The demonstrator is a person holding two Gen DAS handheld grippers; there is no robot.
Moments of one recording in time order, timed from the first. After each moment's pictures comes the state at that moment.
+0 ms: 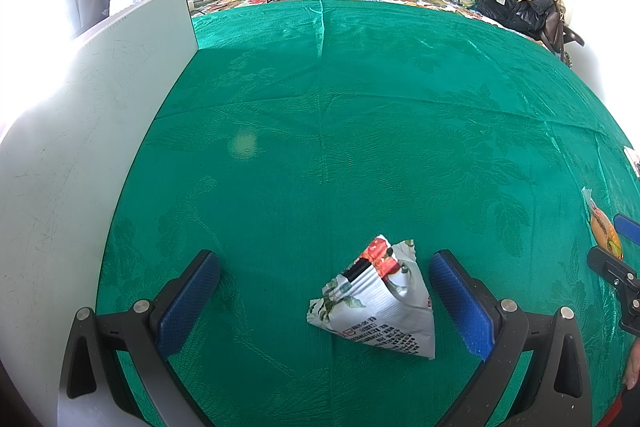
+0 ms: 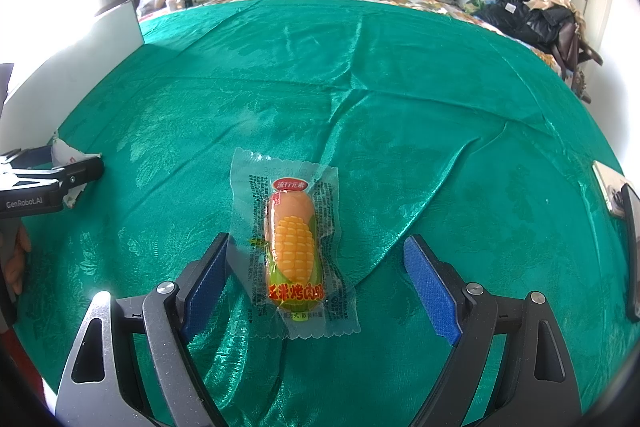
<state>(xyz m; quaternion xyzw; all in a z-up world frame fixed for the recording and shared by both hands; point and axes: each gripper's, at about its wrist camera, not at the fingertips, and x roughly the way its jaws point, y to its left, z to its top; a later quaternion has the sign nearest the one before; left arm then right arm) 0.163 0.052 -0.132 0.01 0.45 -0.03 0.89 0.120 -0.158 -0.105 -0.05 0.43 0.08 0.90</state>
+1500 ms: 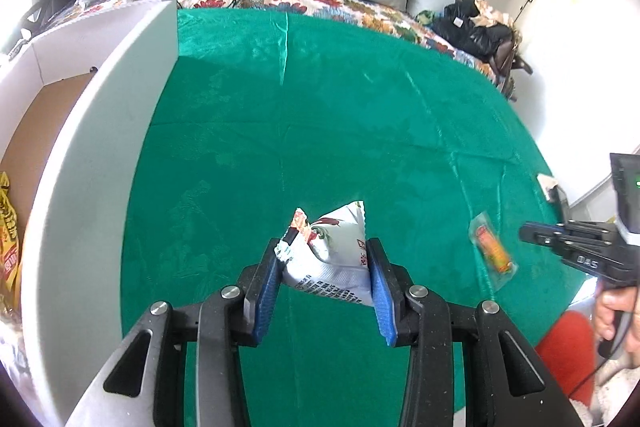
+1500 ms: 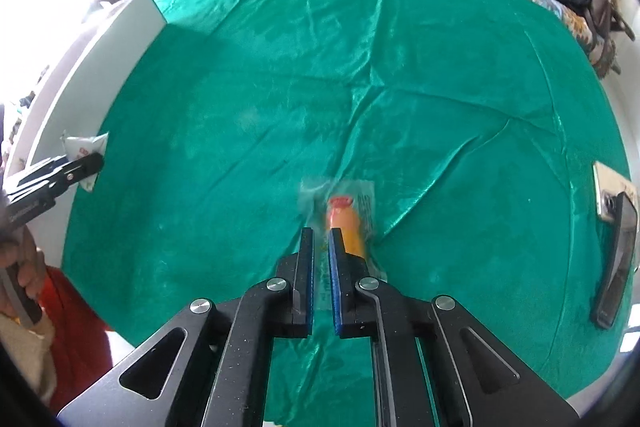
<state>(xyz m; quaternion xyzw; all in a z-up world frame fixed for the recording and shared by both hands) 0.133 0.083 -0.044 -0.09 0.47 -0.13 0.87 0.131 -0.168 -0.030 -0.03 0.55 0.13 0.82</state>
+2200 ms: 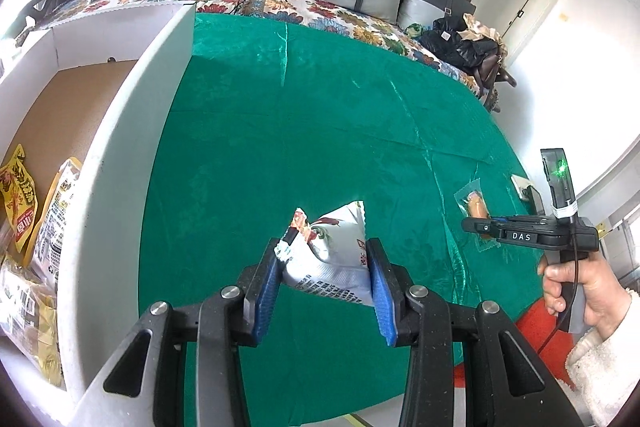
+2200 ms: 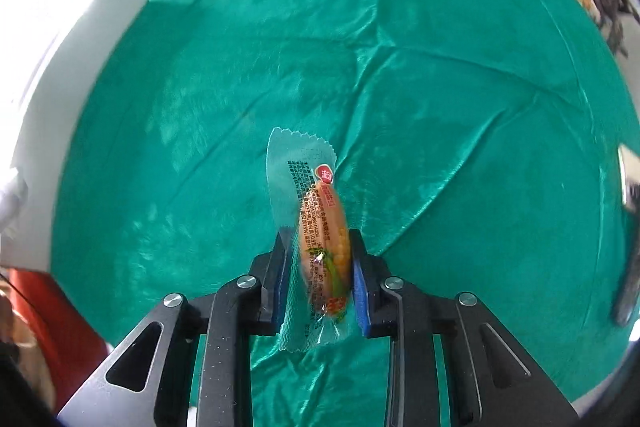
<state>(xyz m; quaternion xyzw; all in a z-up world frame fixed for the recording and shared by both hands) 0.085 0.106 -0.022 -0.12 0.46 -0.15 0.87 0.148 -0.159 -0.069 0.01 0.58 0.12 0.80</state>
